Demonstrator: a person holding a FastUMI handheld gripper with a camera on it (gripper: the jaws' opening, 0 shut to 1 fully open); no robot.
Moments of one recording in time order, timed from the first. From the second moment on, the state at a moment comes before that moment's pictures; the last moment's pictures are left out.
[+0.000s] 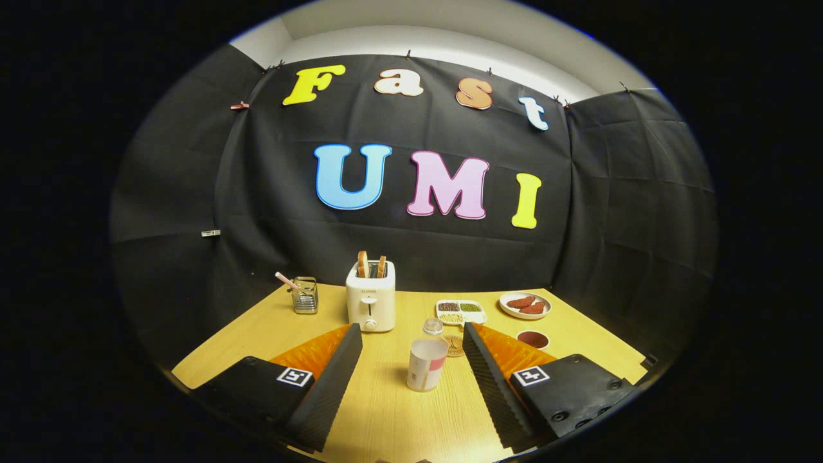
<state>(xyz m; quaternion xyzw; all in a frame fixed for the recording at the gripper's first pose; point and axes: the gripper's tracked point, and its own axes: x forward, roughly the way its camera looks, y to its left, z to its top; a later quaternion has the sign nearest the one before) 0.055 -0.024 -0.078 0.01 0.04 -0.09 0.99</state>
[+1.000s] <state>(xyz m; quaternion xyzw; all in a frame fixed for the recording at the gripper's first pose) 0.149 -0.057 -0.211 0.04 0.12 -0.12 0.98</state>
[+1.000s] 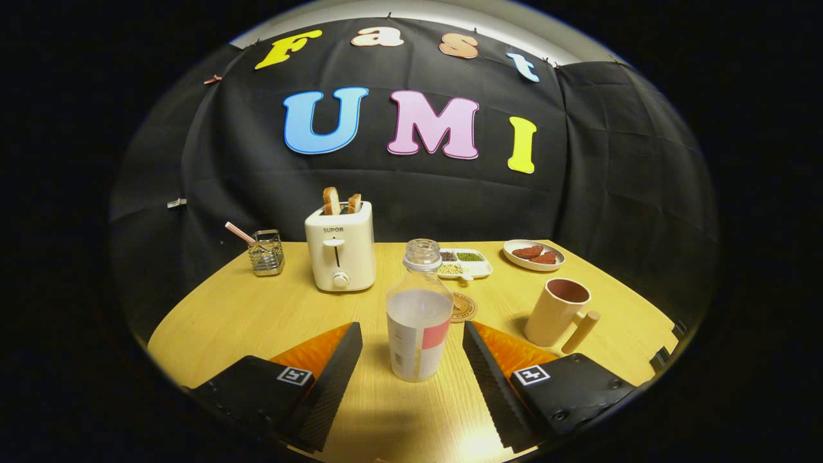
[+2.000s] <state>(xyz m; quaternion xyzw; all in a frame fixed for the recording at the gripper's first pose) 0.209 -0.081 -0.252 0.02 0.14 -0.15 0.98</state>
